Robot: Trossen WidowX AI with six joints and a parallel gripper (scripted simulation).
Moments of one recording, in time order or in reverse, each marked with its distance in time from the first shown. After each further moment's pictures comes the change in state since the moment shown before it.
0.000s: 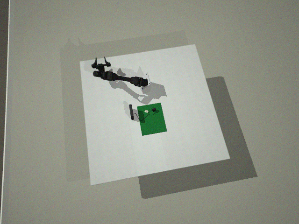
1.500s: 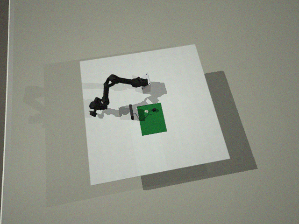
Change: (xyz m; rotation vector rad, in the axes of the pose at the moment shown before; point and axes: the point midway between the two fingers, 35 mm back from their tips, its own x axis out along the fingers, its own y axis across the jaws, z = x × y) arm -0.460 0.128 0.036 -0.251 0.806 1.188
